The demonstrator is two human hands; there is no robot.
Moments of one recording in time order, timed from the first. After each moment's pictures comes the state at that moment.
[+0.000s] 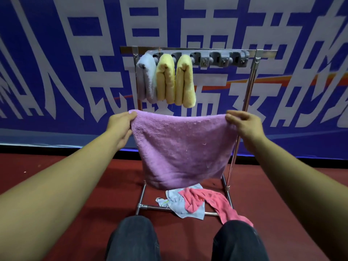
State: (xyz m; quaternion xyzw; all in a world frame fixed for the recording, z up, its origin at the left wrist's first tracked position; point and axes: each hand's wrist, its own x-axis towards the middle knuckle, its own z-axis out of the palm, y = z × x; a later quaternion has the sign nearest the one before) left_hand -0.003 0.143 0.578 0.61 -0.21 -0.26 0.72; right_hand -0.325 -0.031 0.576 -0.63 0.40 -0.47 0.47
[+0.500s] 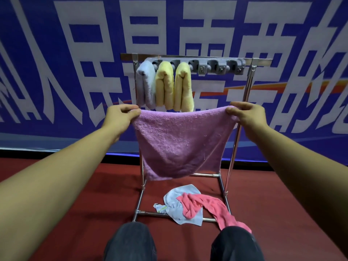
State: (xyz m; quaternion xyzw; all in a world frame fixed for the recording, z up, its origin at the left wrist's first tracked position) left_hand 0.001 0.146 0.611 0.69 -0.37 -0.13 0.61; right_hand -0.326 -0.051 0.619 -0.64 0.41 -0.49 0.43
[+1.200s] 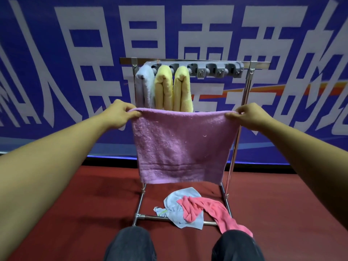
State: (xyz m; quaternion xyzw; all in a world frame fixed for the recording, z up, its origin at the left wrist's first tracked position) left_hand 0.014 0.148 0.653 0.77 -0.53 -0.09 0.34; right_hand -0.339 -0.062 0.647 -0.82 0.47 -0.25 0.20
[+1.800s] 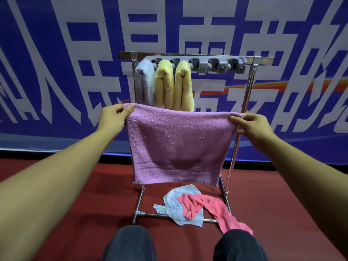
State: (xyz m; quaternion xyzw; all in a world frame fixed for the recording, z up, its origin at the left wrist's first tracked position) left_hand 0.029 0.140 0.598 0.69 -0.39 -0.08 0.60; right_hand -0.341 -0.063 0.589 -0.66 0.36 -0.45 0.49
